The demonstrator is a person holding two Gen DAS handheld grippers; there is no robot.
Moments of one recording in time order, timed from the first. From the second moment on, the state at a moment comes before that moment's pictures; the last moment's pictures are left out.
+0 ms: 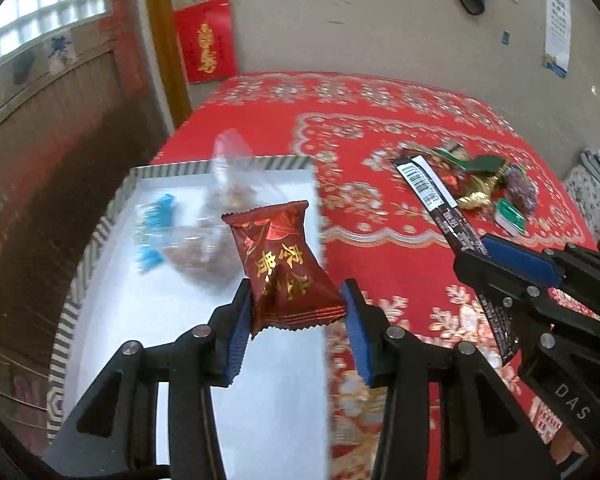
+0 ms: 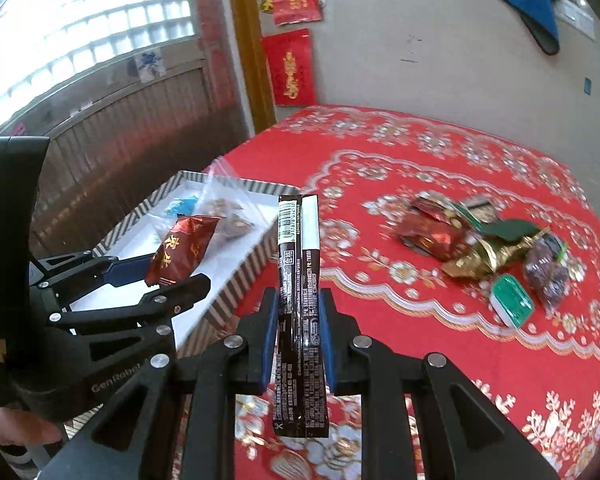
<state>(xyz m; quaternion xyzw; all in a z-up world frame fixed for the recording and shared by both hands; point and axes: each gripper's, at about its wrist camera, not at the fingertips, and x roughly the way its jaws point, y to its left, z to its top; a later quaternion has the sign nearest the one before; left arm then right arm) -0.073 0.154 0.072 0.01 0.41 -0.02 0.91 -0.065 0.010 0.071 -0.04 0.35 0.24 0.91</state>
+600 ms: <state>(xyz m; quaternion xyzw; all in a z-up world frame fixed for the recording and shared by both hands) -0.070 0.241 0.055 0.00 0.43 0.06 0.90 -0.061 0.100 0.074 -0.08 0.35 0.31 0.88</state>
